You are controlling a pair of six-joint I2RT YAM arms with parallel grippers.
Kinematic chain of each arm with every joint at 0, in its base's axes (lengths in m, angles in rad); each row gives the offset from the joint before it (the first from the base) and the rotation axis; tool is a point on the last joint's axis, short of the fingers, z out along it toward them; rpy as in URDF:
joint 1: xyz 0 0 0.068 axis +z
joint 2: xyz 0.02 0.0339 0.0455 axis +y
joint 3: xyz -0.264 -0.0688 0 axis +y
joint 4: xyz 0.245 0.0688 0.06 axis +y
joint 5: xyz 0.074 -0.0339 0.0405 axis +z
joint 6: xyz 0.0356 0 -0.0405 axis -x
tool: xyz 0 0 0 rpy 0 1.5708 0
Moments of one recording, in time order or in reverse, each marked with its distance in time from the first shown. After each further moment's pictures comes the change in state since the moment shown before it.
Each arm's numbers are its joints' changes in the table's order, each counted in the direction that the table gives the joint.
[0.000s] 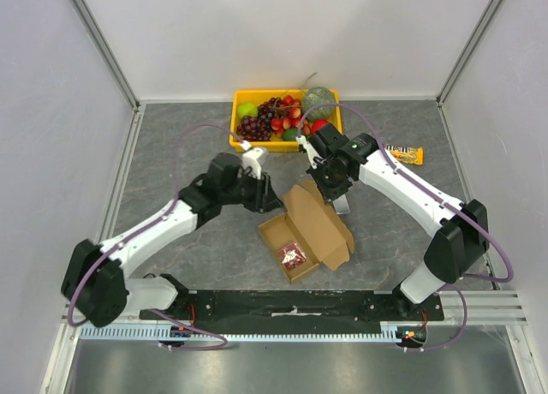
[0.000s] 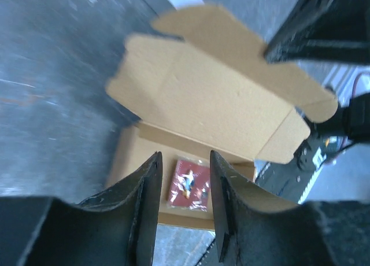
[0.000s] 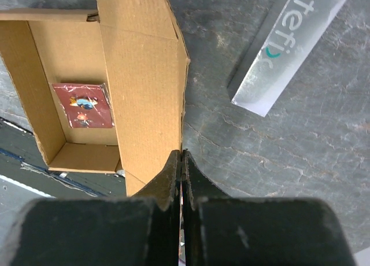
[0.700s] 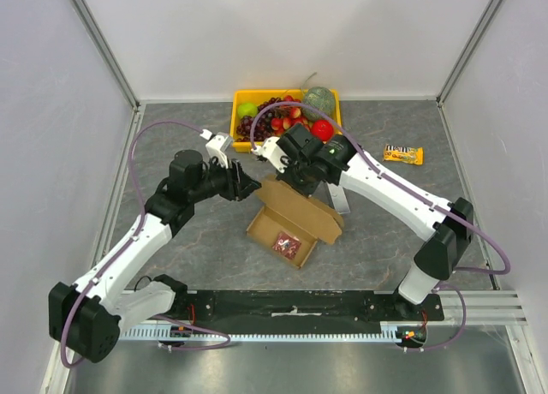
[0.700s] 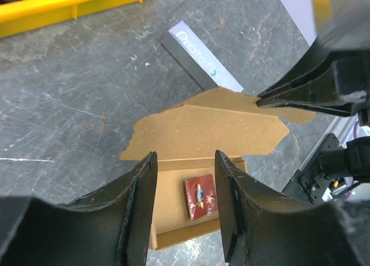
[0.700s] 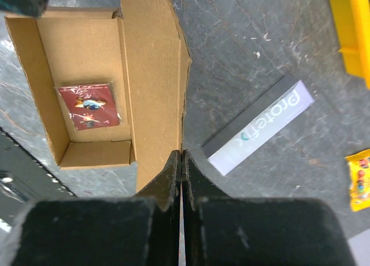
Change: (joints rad) left arm 0.233 -0.247 0.049 -0.032 -0.042 -0.031; right arm 0.197 0.069 -0.208 -0.047 -0.082 0.300
